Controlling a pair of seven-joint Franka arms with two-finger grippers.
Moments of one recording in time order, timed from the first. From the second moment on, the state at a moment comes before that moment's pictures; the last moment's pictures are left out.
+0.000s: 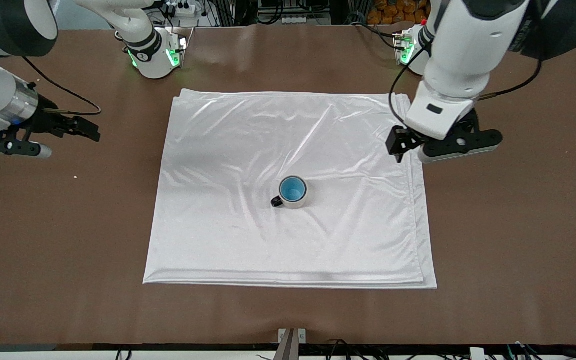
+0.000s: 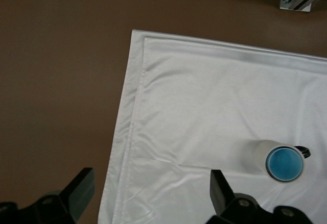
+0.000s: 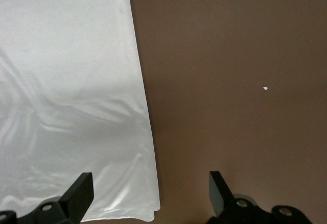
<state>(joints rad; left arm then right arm) -0.43 0.17 -0.04 -1.45 0.16 1.72 -0.62 -0.02 -0.08 0.06 -1.86 0.03 1.67 0.17</state>
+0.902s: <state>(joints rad) -0.15 0.02 -0.04 -1.62 0.07 1.80 -0.33 -0.04 -0.07 0.06 -1.67 0.03 1.62 0.11</state>
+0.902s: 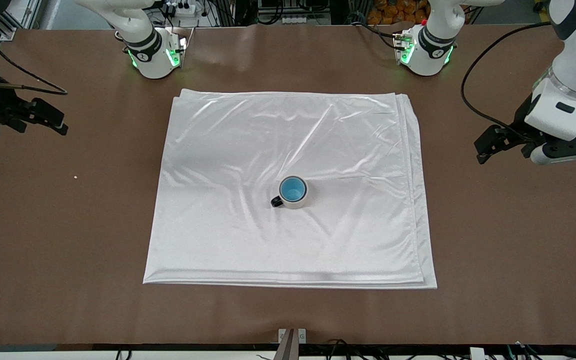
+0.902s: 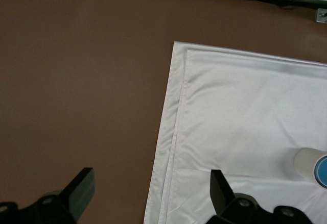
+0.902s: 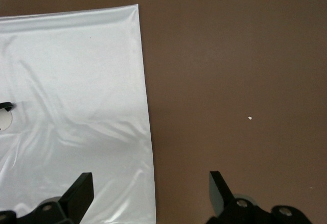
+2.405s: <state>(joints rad) -0.08 -0.08 -0.04 -1.70 0.06 1.72 -0.10 -0.04 -0.07 0.06 -1.64 0.03 1.60 0.11</state>
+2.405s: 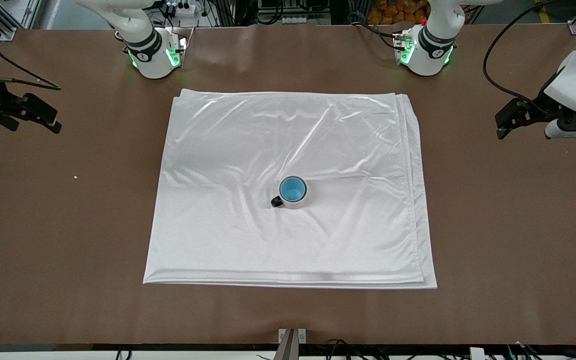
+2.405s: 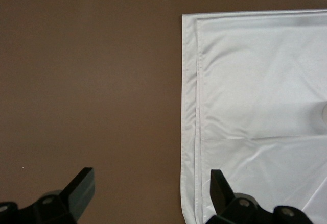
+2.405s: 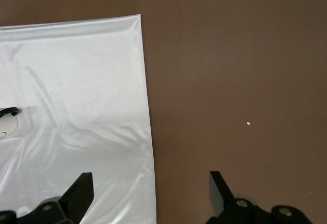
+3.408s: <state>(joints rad) -0.08 -0.05 -0.04 -1.62 0.02 1.65 -0.07 -0.06 -0.07 0.06 -1.63 0.03 1.60 0.11</state>
